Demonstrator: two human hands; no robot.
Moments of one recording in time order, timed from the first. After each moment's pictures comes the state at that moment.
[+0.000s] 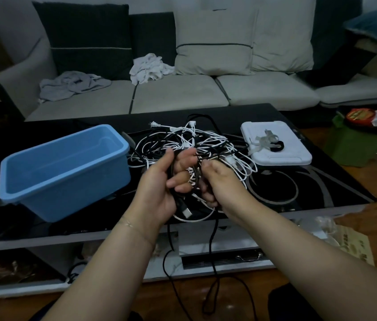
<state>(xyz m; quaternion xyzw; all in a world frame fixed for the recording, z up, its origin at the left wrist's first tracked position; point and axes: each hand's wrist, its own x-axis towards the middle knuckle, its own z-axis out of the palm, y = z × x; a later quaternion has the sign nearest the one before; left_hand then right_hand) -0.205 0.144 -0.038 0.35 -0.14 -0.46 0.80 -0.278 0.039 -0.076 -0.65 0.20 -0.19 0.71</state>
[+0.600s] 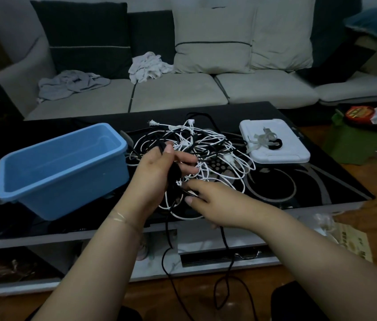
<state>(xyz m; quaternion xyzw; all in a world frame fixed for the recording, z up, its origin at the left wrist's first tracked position) -0.195 0.147 -0.042 0.60 -0.32 -0.23 0.69 -0.303 0.041 -0.067 -0.93 0.09 -0.02 0.36</state>
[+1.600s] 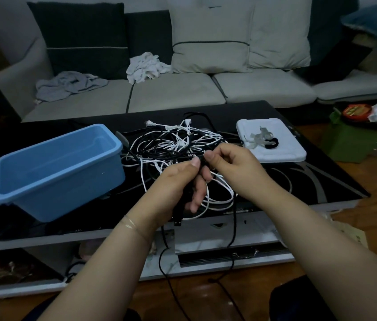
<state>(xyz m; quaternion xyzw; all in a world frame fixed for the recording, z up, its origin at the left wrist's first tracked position) -0.217 0.137 -0.055 0.53 -0.41 -0.39 0.63 -0.309 0.002 -0.050 -0.81 0.14 -0.29 0.49</state>
